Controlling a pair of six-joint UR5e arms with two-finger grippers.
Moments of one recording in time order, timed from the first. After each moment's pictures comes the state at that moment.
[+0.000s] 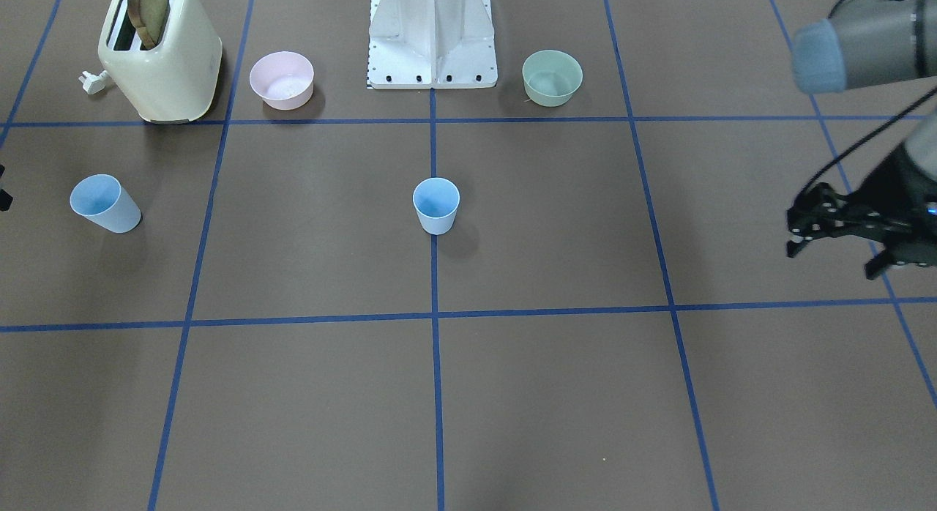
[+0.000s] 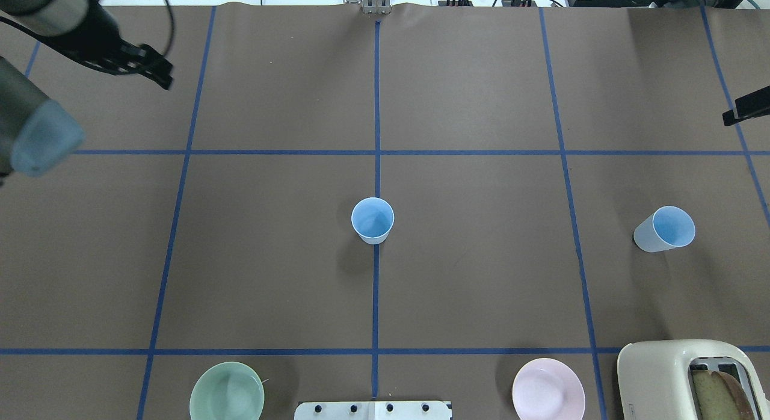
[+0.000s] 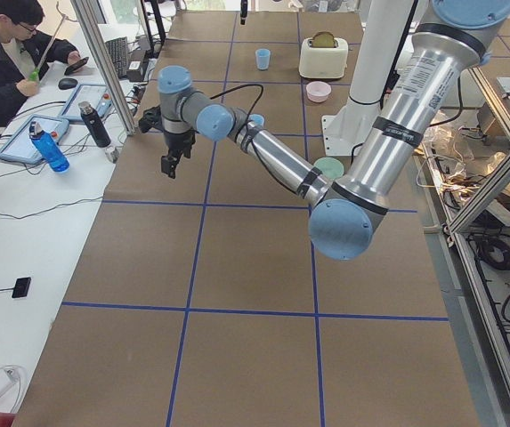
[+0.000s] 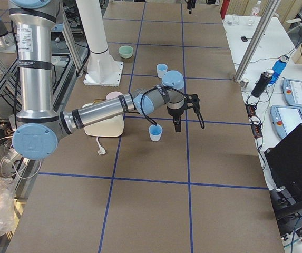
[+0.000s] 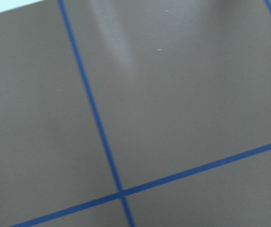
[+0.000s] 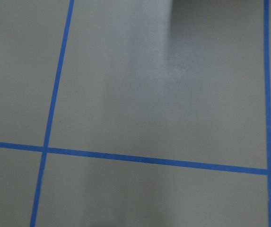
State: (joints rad) left arm -1.30 -1.99 -1.69 -1.52 -2.28 -0.13; right arm 1.23 -1.62 1.93 -1.35 2.27 0.51
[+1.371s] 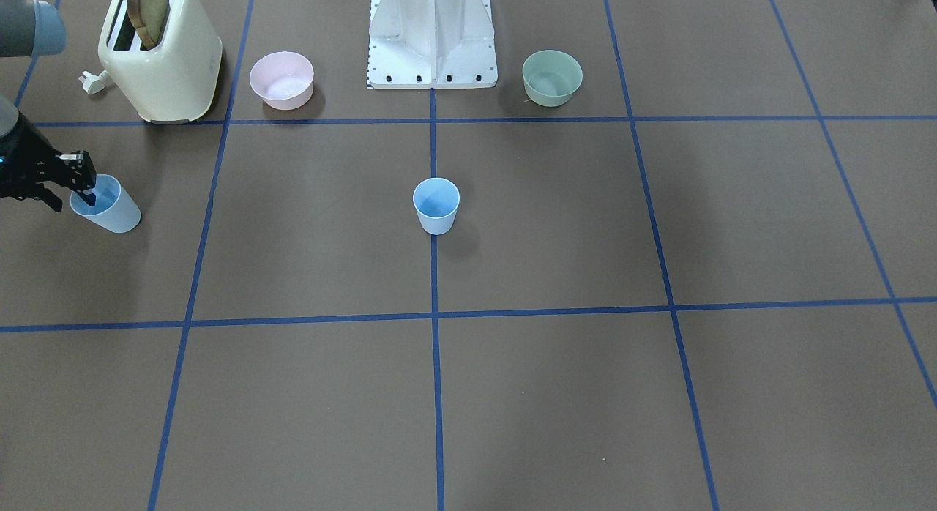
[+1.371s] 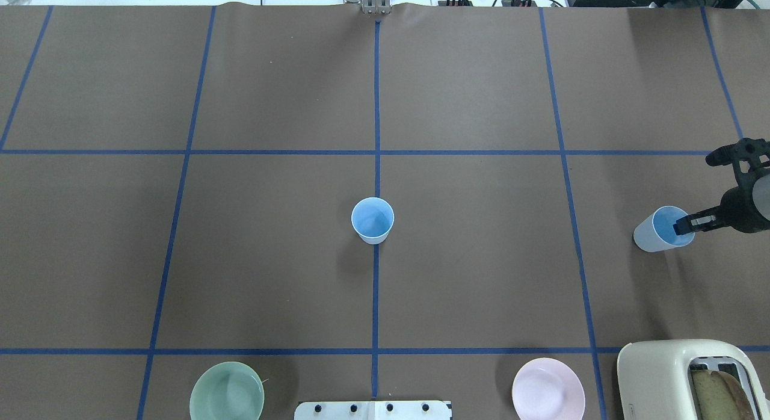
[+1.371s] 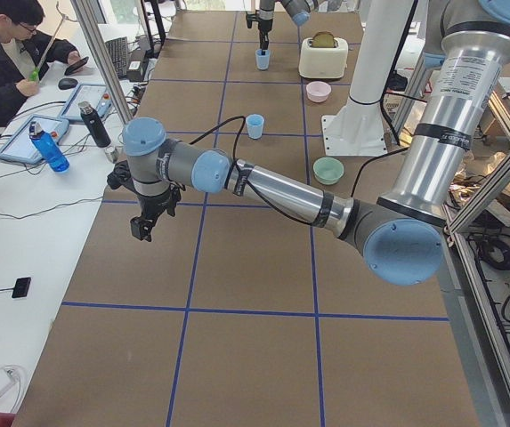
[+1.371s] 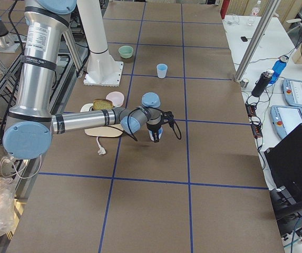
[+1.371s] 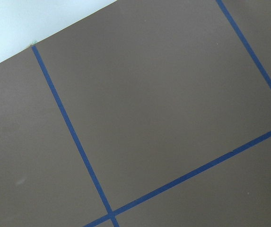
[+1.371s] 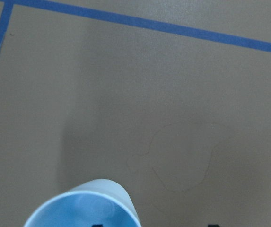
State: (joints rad) left arm -1.50 -1.86 -1.61 -1.53 -2.32 0.22; right arm 0.92 -1.78 1.85 -1.02 2.09 0.67
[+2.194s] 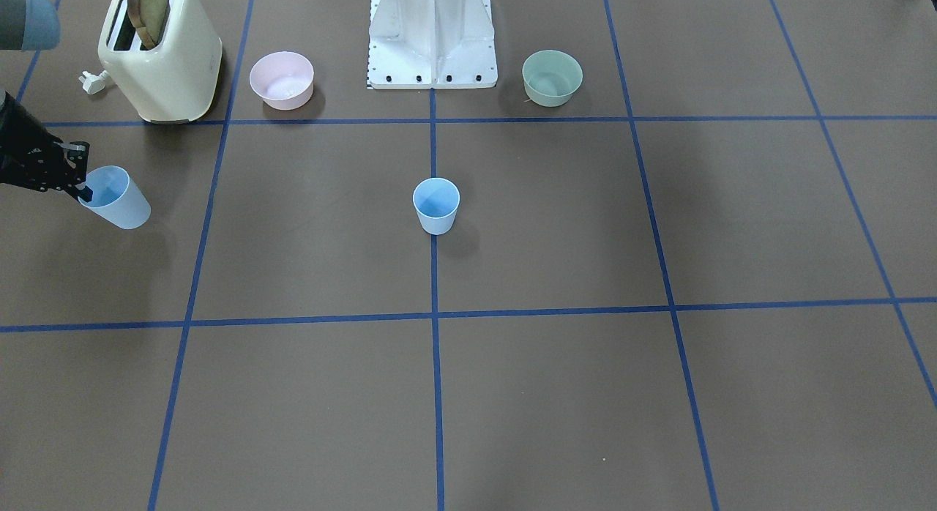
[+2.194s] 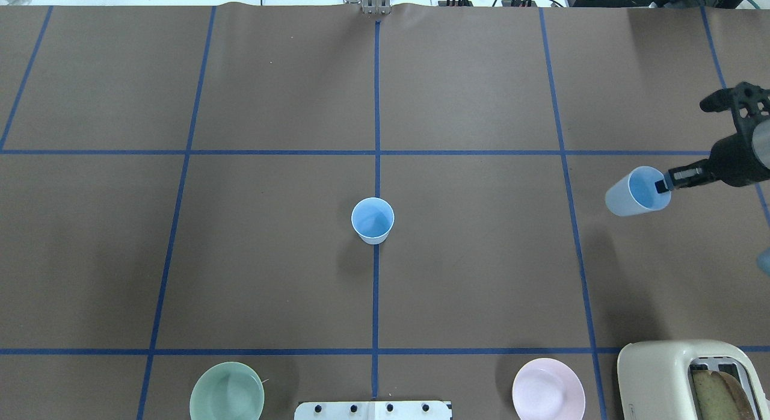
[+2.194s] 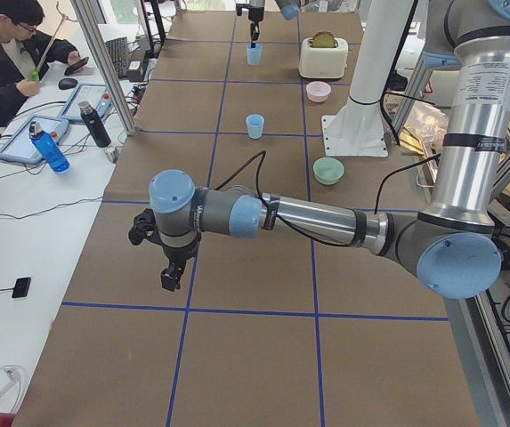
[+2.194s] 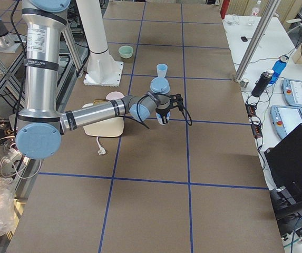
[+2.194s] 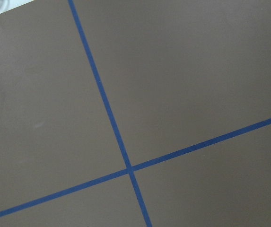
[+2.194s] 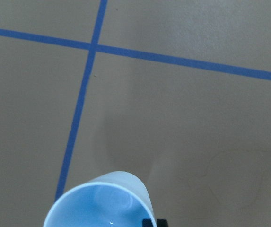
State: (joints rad) left arm -1.58 -1.67 -1.62 -1.56 -2.33 0.16; right arm 1.03 -1.59 1.90 -1.13 2.26 0.69
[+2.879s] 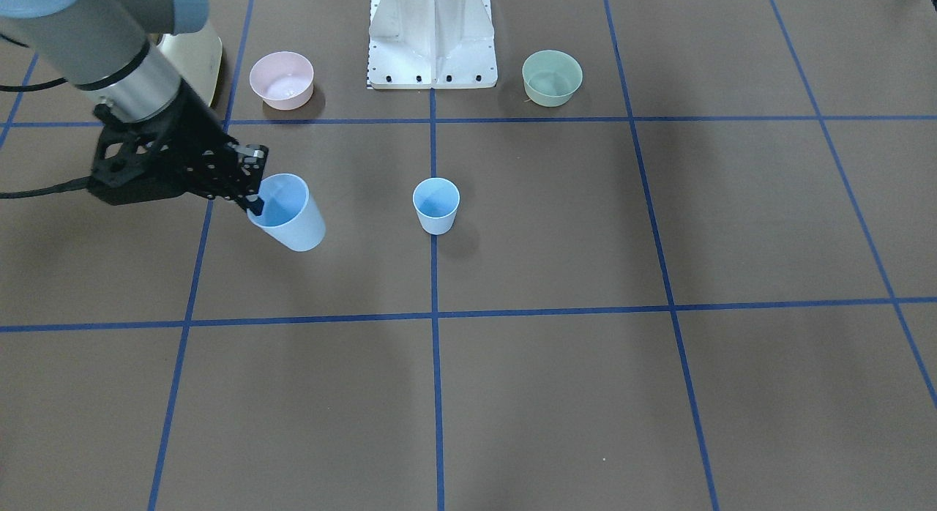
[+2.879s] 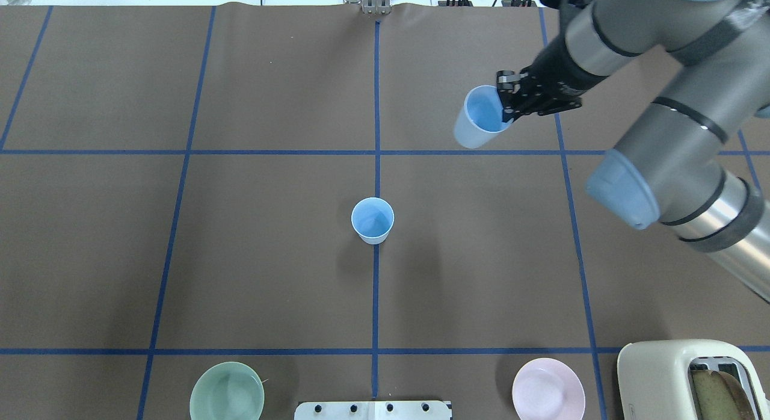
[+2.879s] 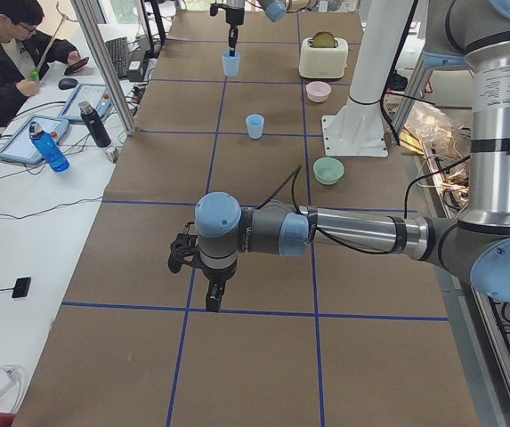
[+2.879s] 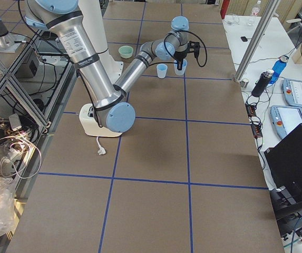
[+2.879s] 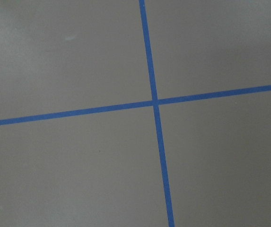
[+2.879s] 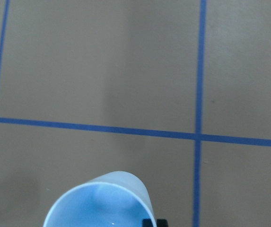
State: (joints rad) left arm -1.60 -1.49 -1.75 -1.56 -2.32 0.07; right arm 0.86 -0.99 1.91 -1.62 2.14 1.12
